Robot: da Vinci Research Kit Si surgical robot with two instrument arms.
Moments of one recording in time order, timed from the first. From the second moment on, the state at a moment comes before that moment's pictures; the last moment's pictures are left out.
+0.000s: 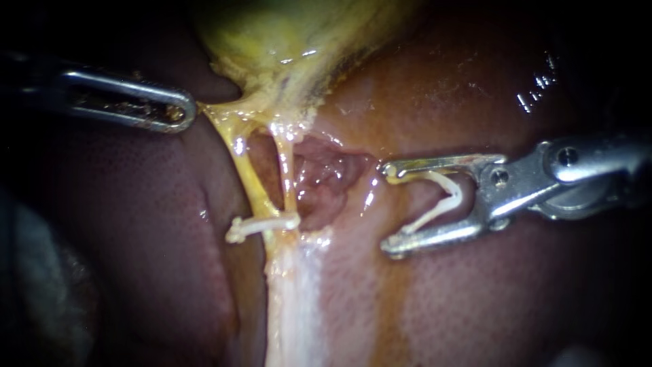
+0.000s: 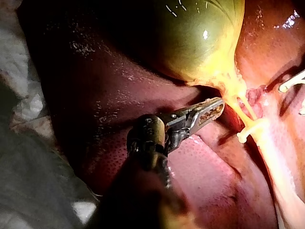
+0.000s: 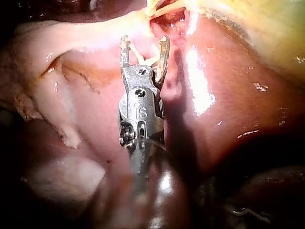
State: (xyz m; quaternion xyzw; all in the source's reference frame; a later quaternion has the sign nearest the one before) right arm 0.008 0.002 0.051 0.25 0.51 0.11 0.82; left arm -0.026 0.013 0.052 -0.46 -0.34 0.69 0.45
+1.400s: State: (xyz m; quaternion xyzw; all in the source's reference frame) right arm 0.019 0.000 0.059 0.35 0.48 0.19 0.78; left arm -0.027 0.012 0.051 -0.46 -0.34 0.69 0.45
